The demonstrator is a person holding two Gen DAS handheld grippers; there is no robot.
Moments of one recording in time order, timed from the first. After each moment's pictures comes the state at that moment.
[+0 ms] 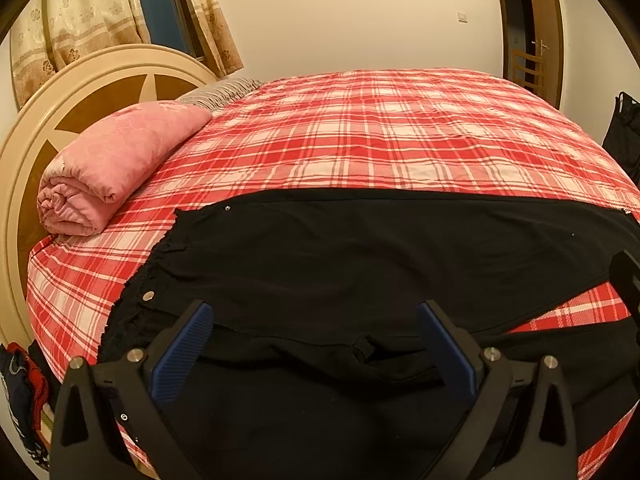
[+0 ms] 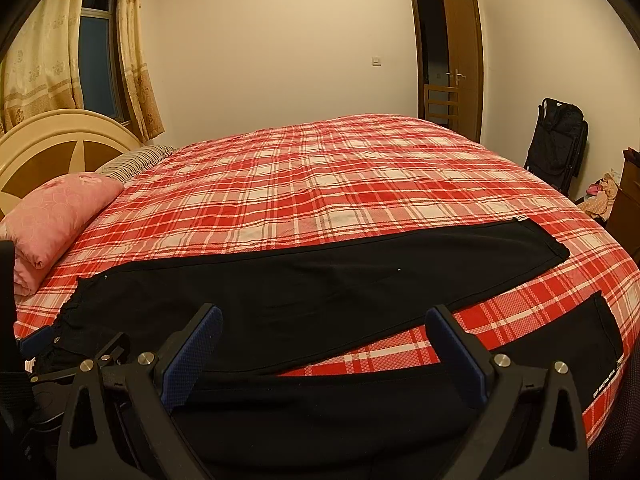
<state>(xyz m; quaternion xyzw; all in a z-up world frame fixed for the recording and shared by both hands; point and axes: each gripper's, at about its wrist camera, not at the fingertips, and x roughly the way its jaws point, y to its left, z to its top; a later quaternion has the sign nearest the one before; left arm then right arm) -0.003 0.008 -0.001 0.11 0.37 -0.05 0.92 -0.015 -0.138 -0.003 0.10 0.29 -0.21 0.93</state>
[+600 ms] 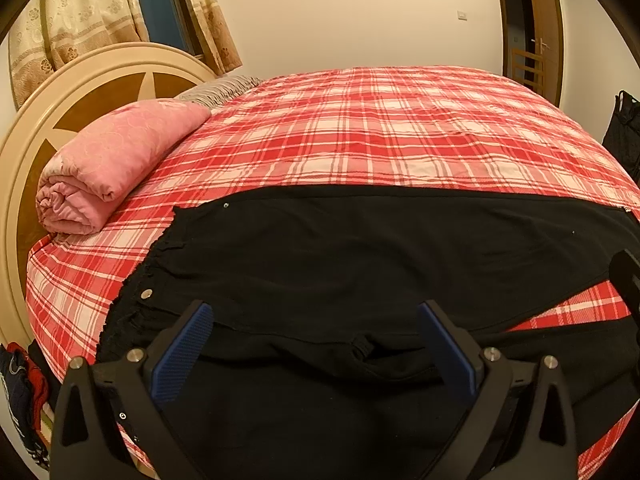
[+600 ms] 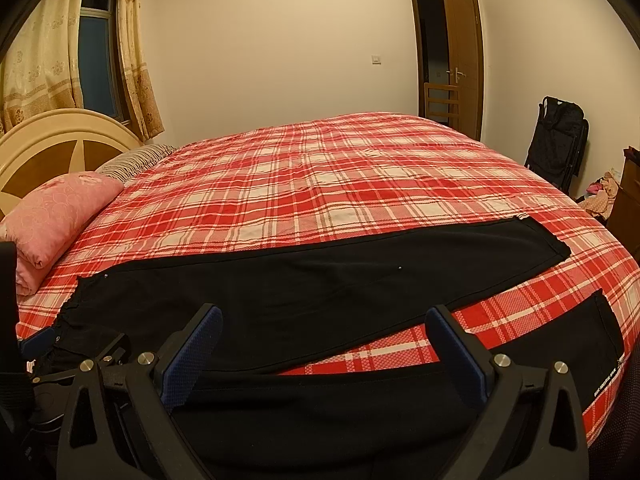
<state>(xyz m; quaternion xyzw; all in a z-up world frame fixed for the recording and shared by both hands) -0.003 0.006 -0.004 0.11 0.38 -0.05 0.92 -0.015 -0.137 -0.004 0.10 0.29 -0.21 0.93</state>
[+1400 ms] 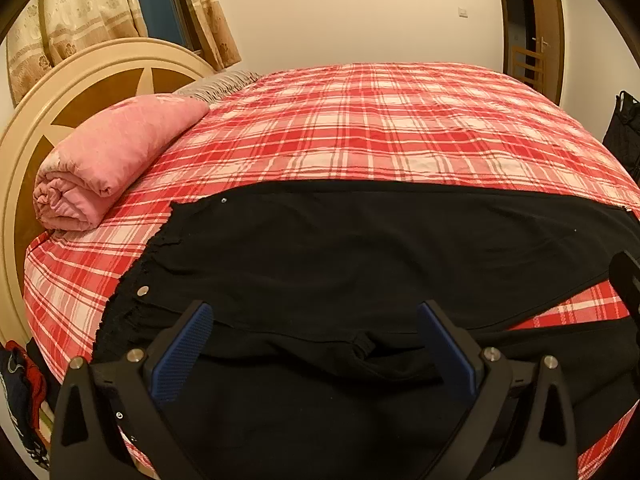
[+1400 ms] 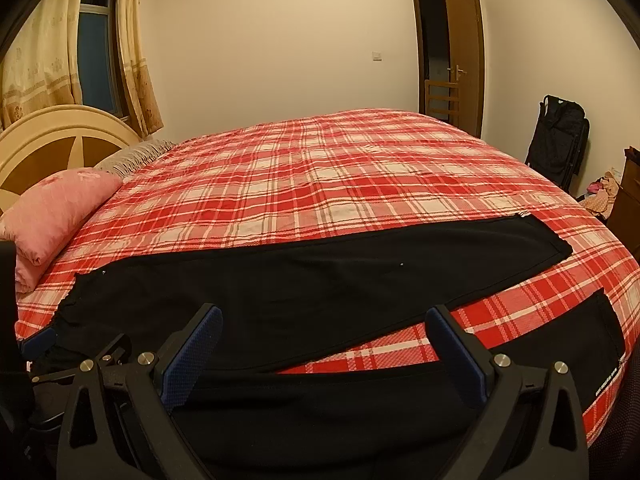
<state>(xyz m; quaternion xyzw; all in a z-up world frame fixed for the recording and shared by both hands) 0.000 0.004 -0.009 0.11 0.38 -0.05 0.92 -0.008 -0.135 -0.010 0.10 0.30 -0.21 0.93</state>
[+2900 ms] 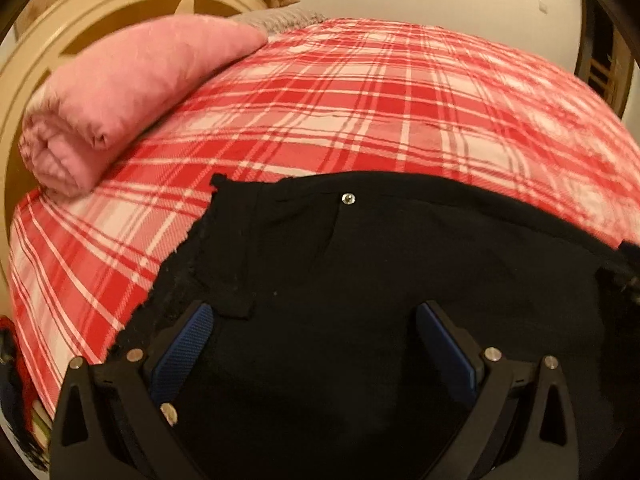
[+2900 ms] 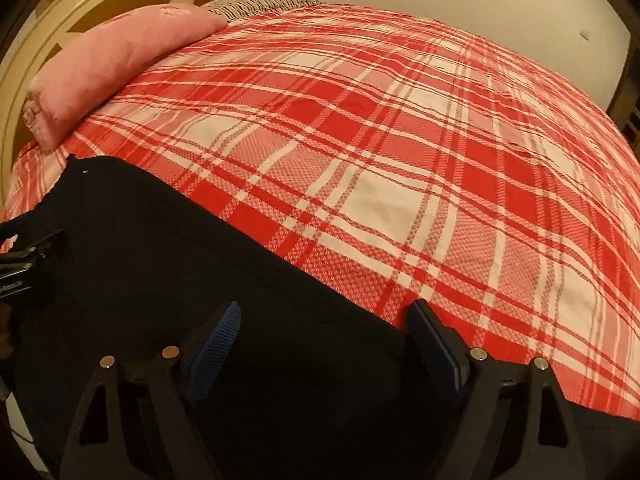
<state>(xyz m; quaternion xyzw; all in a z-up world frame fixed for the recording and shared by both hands) 0.166 0.109 -0.076 0.07 0.46 0.04 0.88 0.262 -0.145 -0.119 -0.05 0.50 0.09 0.86</state>
